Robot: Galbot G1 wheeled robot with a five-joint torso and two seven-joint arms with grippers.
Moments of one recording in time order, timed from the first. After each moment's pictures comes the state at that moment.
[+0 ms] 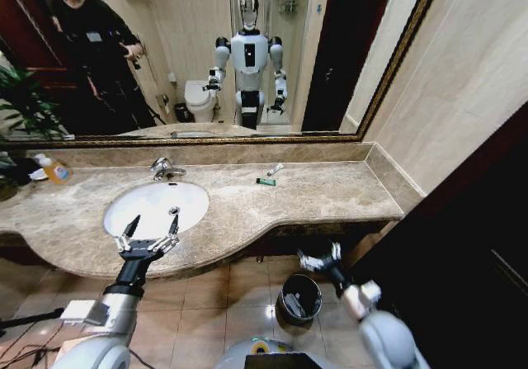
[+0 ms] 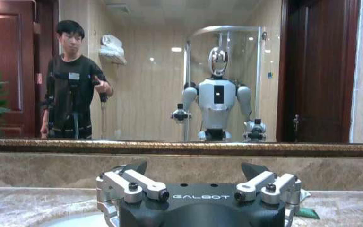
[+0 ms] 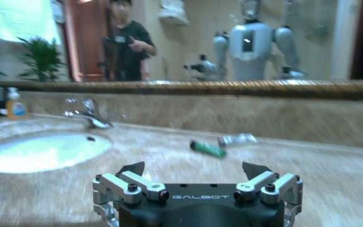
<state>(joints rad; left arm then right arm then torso) 1.84 -1.36 -0.82 -2.47 -0.37 0.04 0.05 -1.46 1.17 0.53 2.12 0.33 -0.16 -0.30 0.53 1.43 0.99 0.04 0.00</state>
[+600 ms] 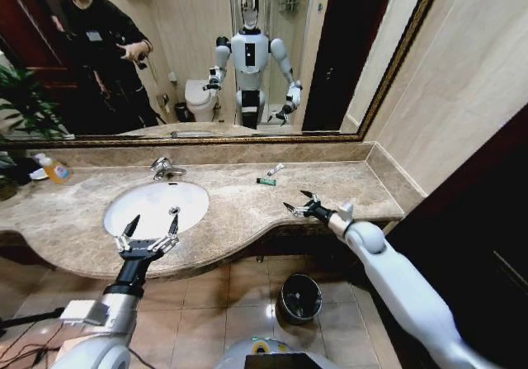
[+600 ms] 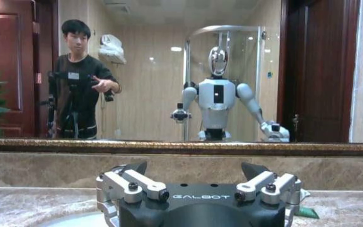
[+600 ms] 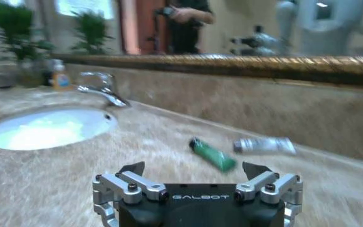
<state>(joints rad) 1.84 -1.36 -0.82 -2.47 -0.37 0.04 0.05 -0.72 0.99 0.18 1.47 0.51 -0.16 -0.60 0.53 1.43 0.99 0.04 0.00</state>
